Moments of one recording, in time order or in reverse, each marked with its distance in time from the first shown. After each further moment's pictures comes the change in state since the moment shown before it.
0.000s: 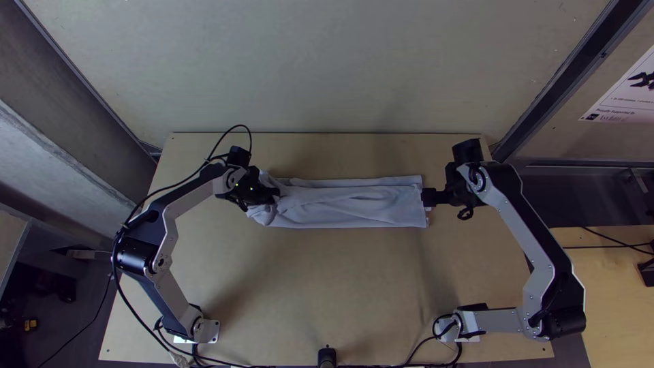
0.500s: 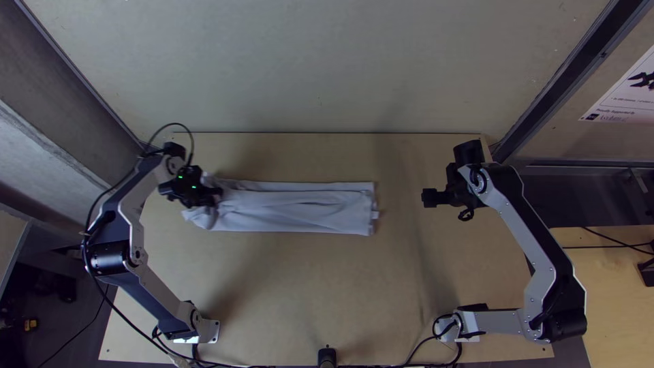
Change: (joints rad) left arm 0.417 -0.029 0.085 -0.285 -0.193 0.365; right arm -0.004 -0.015 -0.010 0.011 0.000 0.000
